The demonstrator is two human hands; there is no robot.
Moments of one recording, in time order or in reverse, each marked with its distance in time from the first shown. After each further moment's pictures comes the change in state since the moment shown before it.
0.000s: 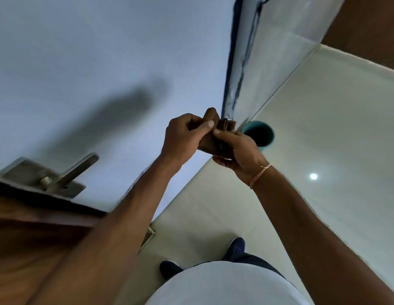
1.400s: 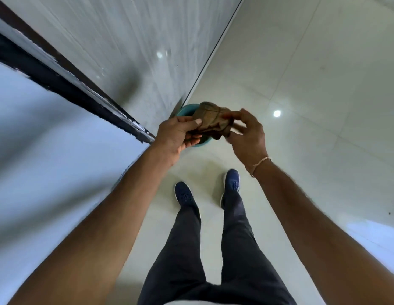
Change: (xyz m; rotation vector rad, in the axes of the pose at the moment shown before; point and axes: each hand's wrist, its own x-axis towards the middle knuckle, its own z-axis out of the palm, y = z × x) left_hand 0.400 -0.041 0.442 -0.412 -0.301 -0.773; right_hand 0.386 -0.091 -0.408 -0.385 0.458 -0.131
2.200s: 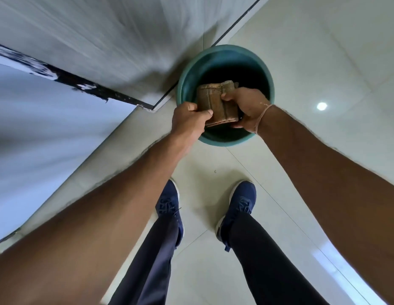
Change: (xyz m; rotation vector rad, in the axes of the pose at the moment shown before) left_hand 0.432 -0.249 -0.039 0.105 0.371 -0.073; right_hand 0.352 0.345 0.211 -0.034 -0.417 0.702
